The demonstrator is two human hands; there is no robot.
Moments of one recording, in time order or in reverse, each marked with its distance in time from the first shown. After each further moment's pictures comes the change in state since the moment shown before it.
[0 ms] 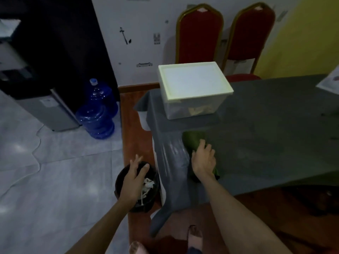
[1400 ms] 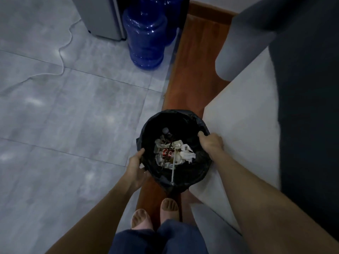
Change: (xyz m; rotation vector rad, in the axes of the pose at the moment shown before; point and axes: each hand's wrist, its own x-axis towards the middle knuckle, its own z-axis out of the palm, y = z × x) left_hand 0.142 -0.387 -0.051 -0.978 0.290 -0.792; right_hand 0.044 -0.127 0.413 -0.007 -0.624 0.070
